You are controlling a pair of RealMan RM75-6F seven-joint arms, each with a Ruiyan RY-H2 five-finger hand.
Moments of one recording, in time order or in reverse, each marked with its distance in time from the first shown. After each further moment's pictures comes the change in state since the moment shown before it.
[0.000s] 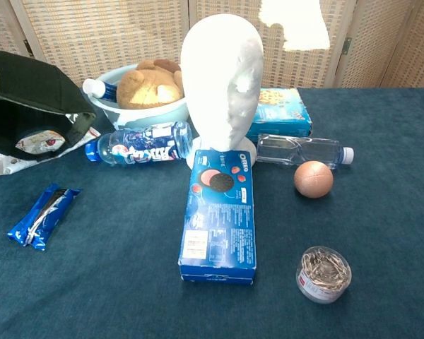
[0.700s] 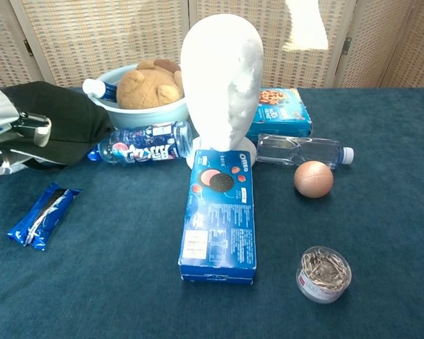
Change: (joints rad) left arm -0.026 -0.156 0.040 0.132 -0.042 -0.215 -0.005; right arm -0.010 -0.003 -0.004 0.005 0.010 0.007 0.003
